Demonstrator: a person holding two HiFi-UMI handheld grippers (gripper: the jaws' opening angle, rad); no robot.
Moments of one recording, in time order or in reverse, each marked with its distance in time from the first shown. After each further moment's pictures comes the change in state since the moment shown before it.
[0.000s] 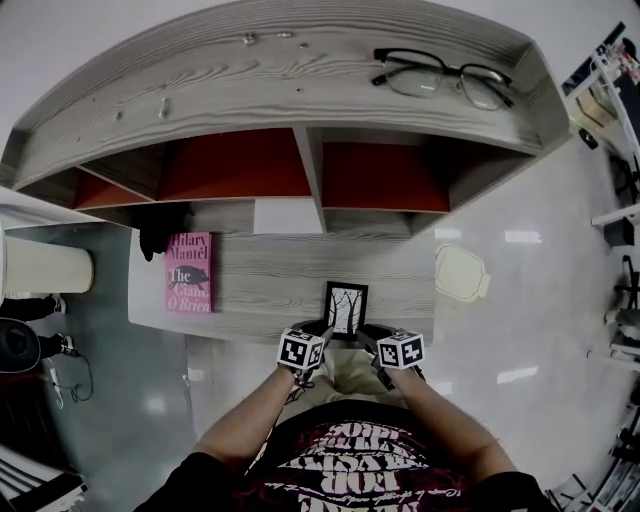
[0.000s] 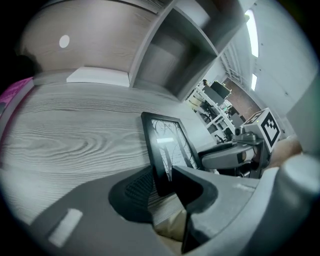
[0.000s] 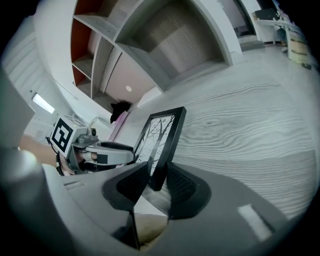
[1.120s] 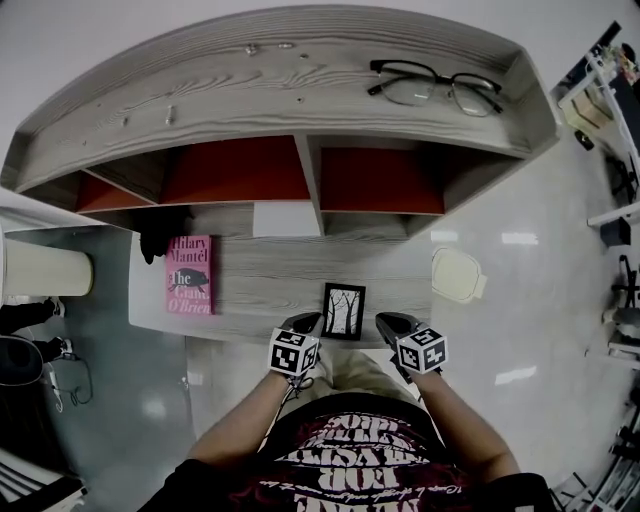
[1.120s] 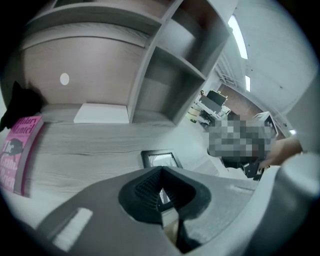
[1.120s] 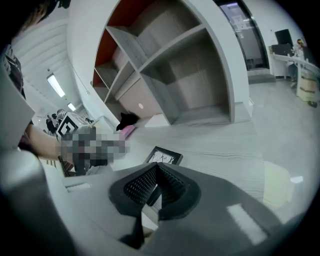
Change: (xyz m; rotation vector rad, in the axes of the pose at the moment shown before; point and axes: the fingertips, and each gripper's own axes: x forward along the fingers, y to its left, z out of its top) left arm -0.060 -0.015 0.063 0.073 -0.156 0.050; right arm -0.075 0.013 0.071 -0.237 -0.150 -0.051
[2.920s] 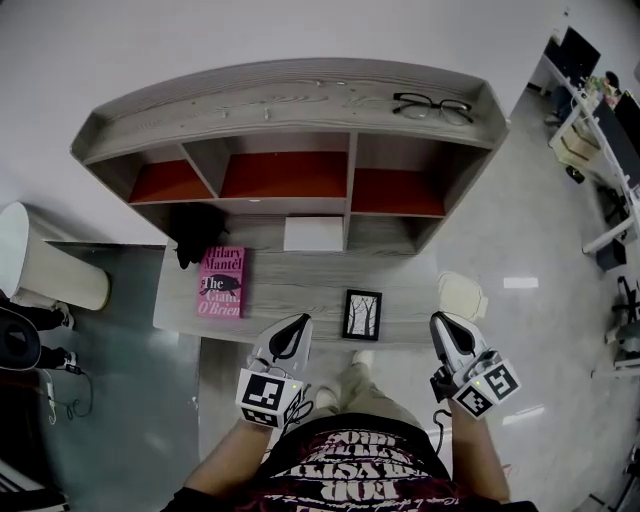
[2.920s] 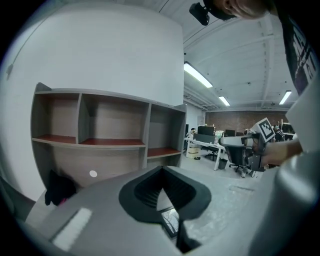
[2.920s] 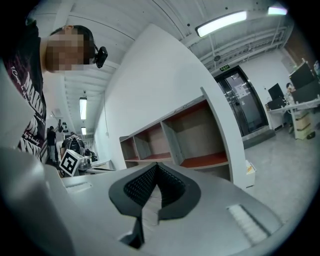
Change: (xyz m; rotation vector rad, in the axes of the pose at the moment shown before) left arm -0.270 -0.067 0.104 0.290 -0.620 0.109; right arm -0.227 0.165 0.145 -0.216 -0.726 -0.003
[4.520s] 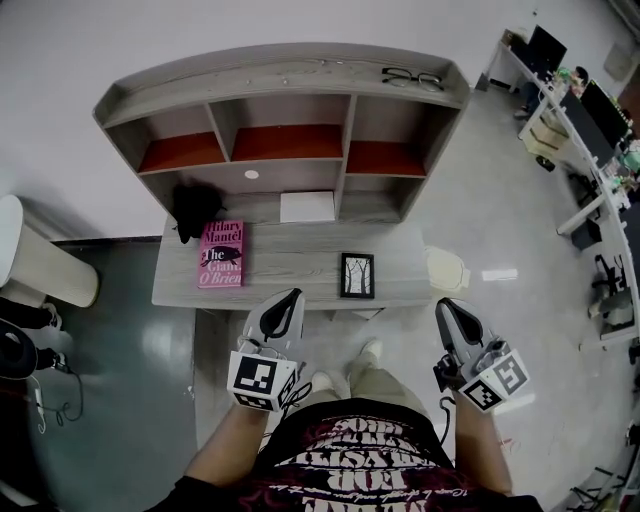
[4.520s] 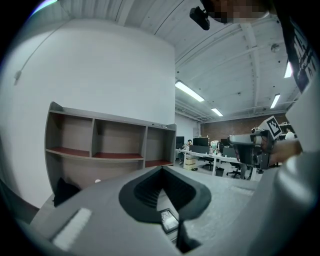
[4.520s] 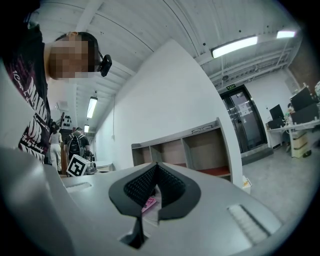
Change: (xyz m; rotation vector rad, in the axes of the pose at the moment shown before) left arm -0.118 -0.022 0.015 0.031 -0.159 -0.031; right arm -0.090 0.133 0.025 -0.113 -0.105 -0.027
